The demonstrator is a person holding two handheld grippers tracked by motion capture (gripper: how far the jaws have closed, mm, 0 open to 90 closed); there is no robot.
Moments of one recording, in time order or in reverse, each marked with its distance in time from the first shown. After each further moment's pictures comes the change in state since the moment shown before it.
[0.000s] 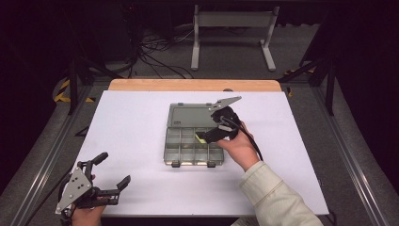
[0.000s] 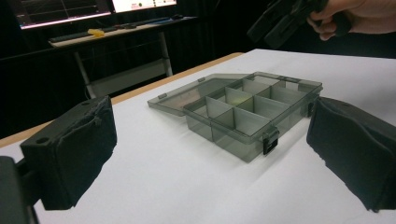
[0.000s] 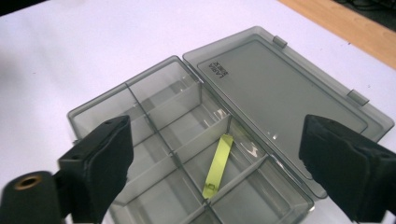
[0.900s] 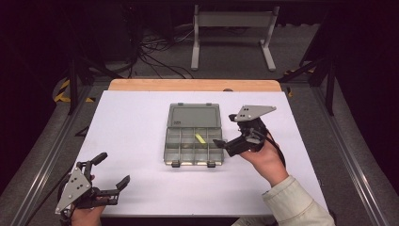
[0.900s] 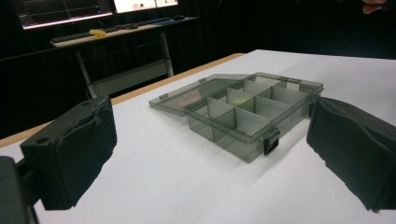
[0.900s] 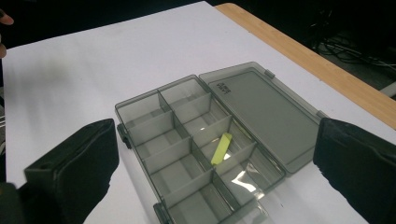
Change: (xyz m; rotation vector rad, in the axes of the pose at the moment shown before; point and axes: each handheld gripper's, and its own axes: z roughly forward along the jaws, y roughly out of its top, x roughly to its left) left arm 0.000 0.000 -0.001 0.004 0.003 0.001; right arm 0.014 -0.026 -0.078 -0.161 0.001 -0.092
